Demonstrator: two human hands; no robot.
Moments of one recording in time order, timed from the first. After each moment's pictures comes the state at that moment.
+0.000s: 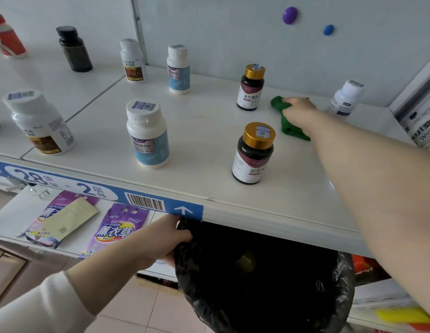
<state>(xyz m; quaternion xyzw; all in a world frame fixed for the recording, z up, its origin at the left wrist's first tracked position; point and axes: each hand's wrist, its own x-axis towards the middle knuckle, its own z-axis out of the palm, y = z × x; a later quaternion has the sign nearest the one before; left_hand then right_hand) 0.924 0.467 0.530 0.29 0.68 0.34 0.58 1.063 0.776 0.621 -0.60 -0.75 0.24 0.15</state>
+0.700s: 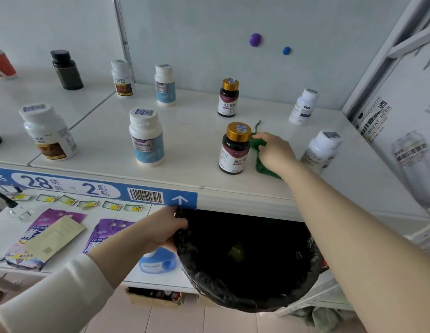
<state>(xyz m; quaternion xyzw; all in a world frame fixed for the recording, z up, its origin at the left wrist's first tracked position) 0.922 0.469 0.522 0.32 0.67 0.36 0.57 1.095 0.647 0.608 -0.57 -0.79 0.17 0.17</state>
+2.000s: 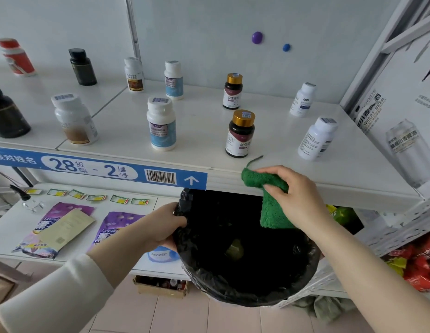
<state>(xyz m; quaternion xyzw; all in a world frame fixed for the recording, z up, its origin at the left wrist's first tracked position) 0.925 0.420 0.527 0.31 0.64 0.37 0.59 1.155 0.500 0.602 -0.44 -0.81 0.26 0.29</state>
